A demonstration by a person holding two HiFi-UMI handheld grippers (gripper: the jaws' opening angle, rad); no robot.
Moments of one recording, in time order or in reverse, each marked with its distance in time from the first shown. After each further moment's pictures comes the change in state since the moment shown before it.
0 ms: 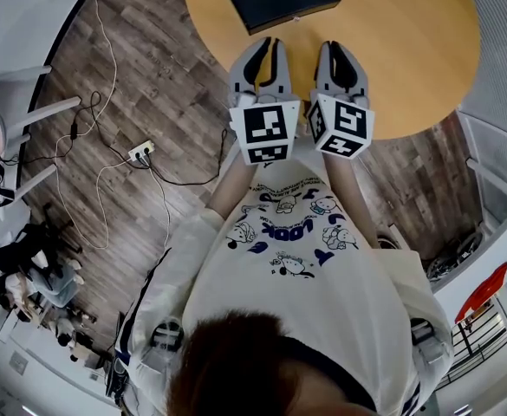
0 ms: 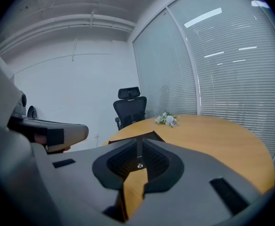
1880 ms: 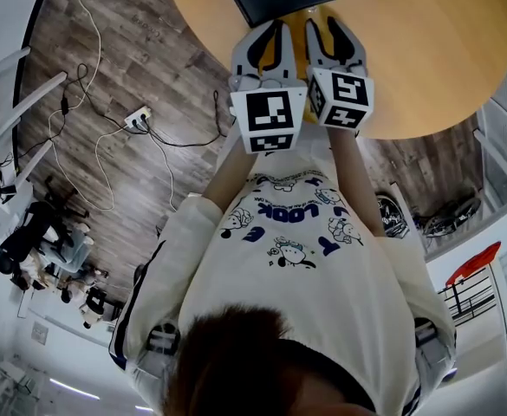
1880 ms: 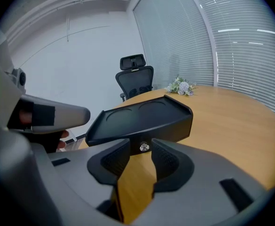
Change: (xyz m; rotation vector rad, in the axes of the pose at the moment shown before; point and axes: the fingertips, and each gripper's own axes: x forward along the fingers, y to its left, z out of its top) left arm 0.089 0.034 -0.067 -0.051 0.238 -0.048; right arm 0.111 0.014 -0.097 0.013 0.316 0.117
